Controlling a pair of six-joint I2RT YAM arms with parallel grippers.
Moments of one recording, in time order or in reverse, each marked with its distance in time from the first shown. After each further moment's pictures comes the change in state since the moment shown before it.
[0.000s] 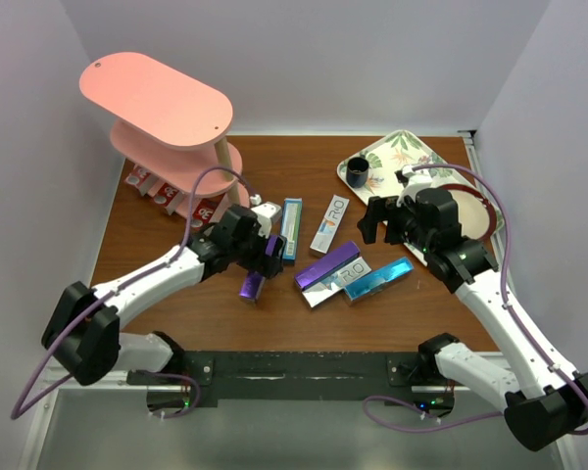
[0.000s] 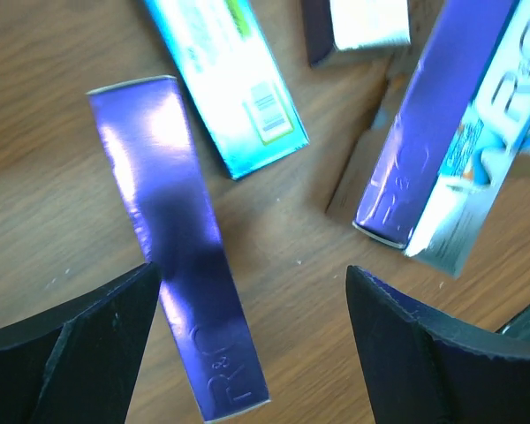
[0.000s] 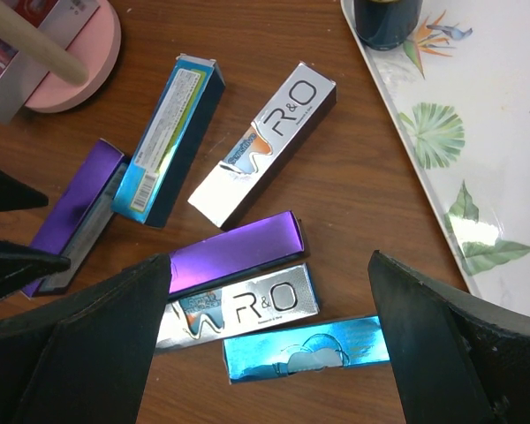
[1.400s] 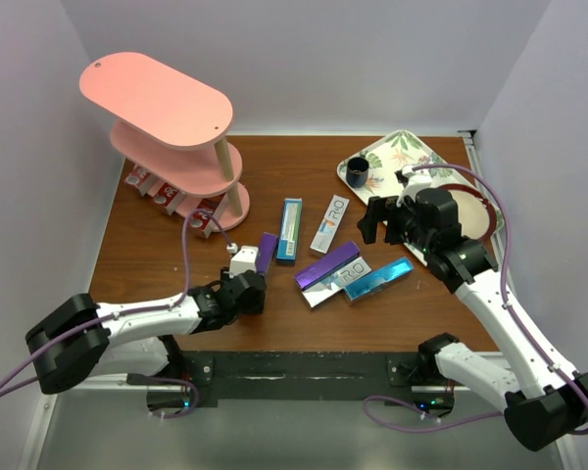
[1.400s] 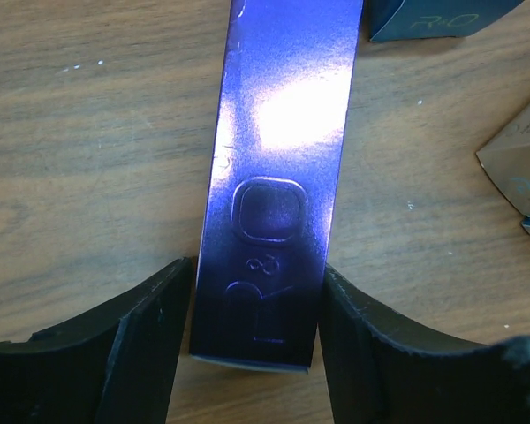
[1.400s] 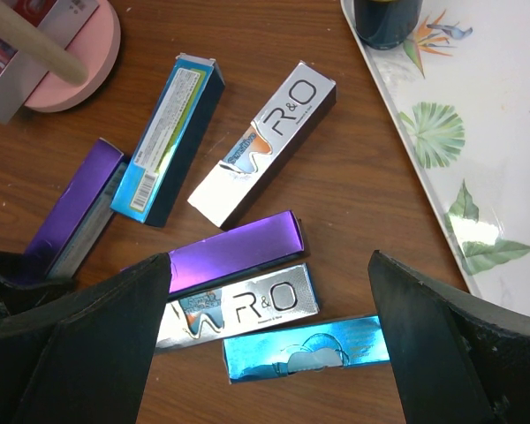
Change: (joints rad) left arm -0.342 -0.151 -0.406 0.168 -0.627 -0.512; right arm 0.000 0.000 0.000 0.000 0.000 0.000
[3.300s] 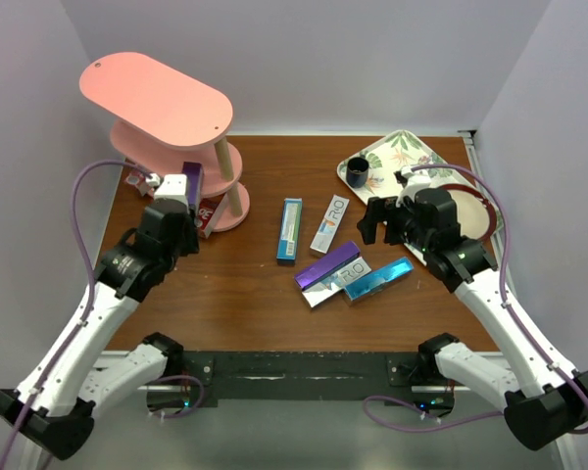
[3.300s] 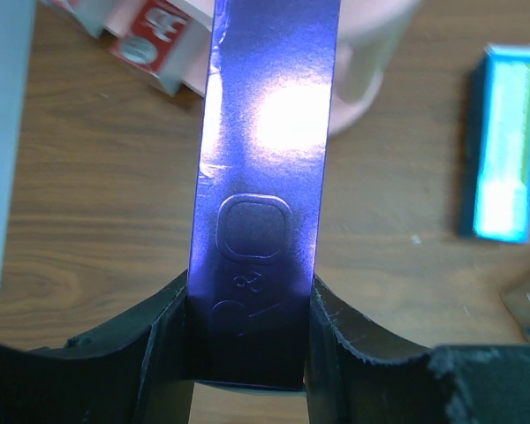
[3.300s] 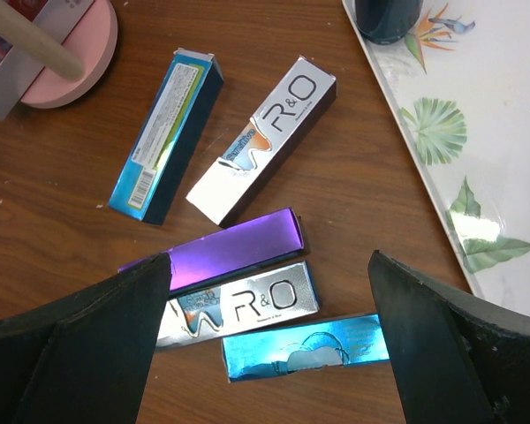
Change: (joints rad) left arm 0.473 -0.314 0.615 -0.690 0.027 0.390; right arm 0.000 0.006 -0.003 0.000 -0.002 0.000
